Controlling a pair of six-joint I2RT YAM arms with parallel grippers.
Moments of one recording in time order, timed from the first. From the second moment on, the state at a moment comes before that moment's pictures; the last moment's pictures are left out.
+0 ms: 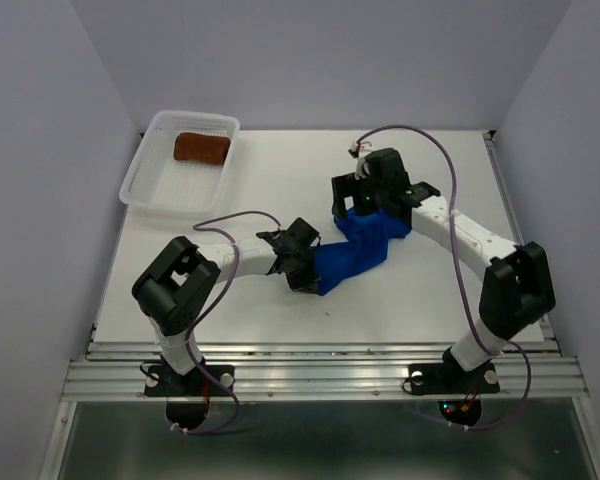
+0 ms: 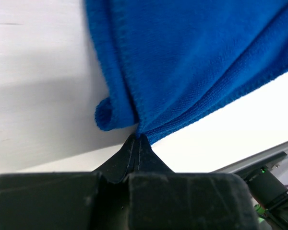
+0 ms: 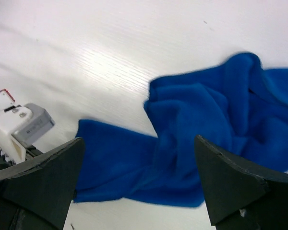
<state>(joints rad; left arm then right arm) -0.80 1.76 1.00 -0.34 0.16 -1.01 0.45 1.55 1.23 -0.38 -0.06 0.16</state>
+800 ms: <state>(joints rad) -0.74 1.62 0.91 -0.42 0.08 -0.95 0.61 2.17 1.67 -0.48 0.31 0.24</state>
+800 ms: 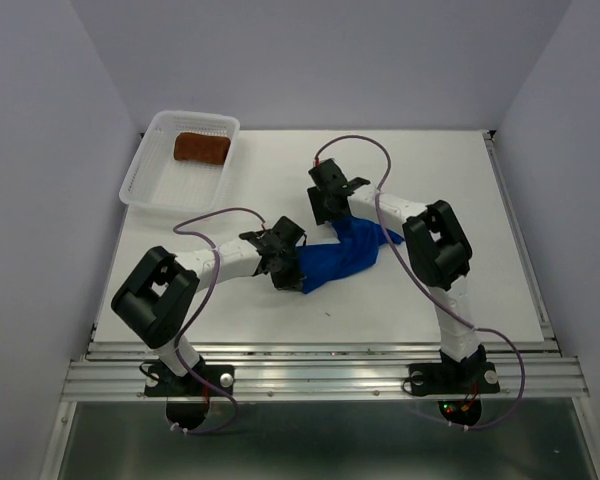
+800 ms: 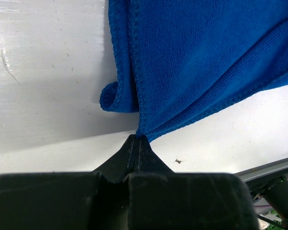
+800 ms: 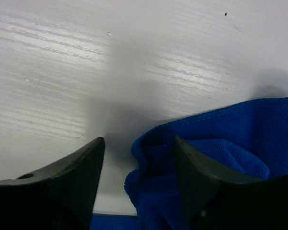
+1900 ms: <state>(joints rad) -0.48 1.22 1.10 -0.49 0.11 -0.80 0.35 1.23 1.34 -0.38 0.50 0.36</state>
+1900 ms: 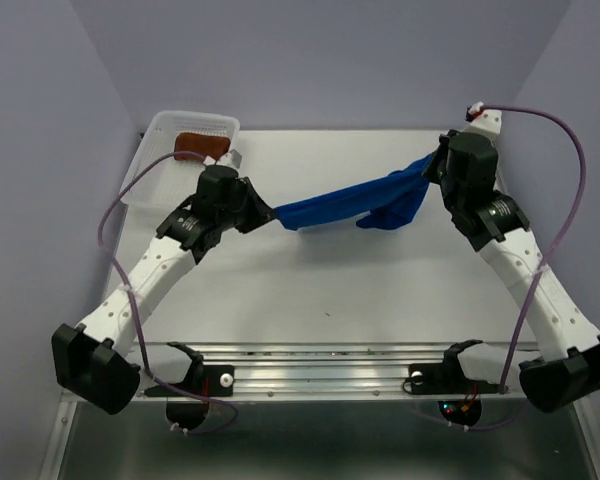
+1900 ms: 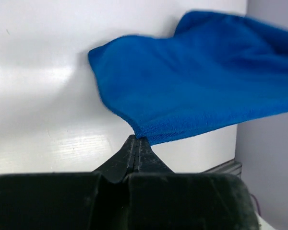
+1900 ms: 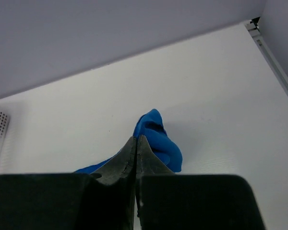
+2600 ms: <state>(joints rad) -0.43 0.92 1.45 -0.57 0.15 -0.76 0.37 0.74 1.43 -0.50 0.18 0.42</state>
